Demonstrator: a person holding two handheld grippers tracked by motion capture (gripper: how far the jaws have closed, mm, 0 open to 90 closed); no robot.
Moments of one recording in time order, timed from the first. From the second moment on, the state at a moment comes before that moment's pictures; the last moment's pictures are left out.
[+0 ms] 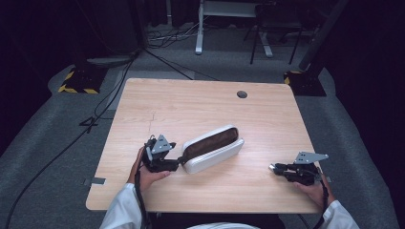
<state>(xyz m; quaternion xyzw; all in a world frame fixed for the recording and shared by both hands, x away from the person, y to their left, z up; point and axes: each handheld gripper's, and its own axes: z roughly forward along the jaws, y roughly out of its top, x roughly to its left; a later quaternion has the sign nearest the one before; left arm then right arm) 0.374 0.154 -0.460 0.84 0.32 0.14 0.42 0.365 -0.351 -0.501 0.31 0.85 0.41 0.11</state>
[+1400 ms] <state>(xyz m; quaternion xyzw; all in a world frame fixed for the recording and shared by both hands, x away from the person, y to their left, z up) 0.424 0.111 -0.453 0.88 0.25 0.15 0.38 0.361 -0.367 -0.500 0.32 0.85 0.40 0.11</state>
